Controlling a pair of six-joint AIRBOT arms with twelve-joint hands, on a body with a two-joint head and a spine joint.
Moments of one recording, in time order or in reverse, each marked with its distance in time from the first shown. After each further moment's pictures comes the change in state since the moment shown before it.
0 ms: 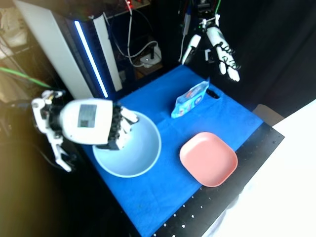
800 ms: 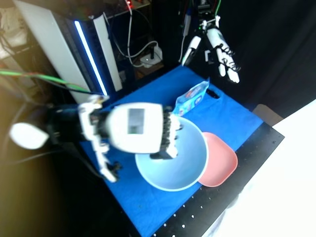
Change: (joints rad) left arm 0.000 -0.011 0.013 0.003 0.011 -0.004; right arm 0.277 -0.281 0.246 -0.041 -0.206 -0.052
